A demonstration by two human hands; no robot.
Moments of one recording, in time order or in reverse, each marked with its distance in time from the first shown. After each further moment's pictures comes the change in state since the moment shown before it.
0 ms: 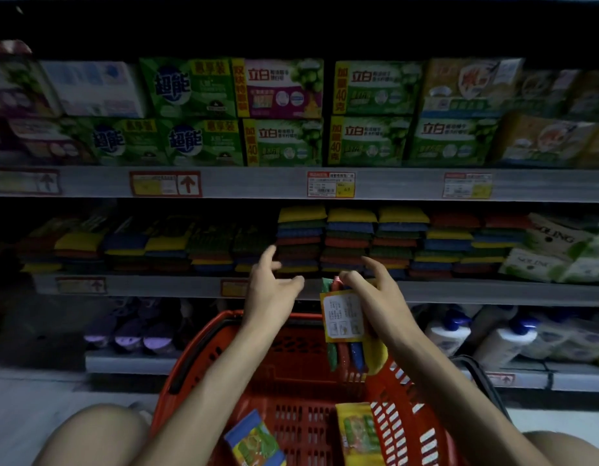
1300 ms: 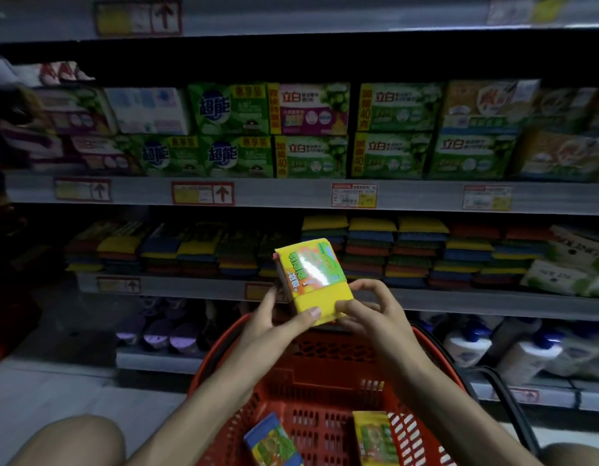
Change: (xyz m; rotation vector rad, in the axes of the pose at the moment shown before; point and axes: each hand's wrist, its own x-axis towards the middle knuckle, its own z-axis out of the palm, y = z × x) left_hand -0.065 -0.014 -0.062 -0.214 -0.256 -0.124; right_hand -0.040 -0.017 0.025 0.316 -0.124 0.036
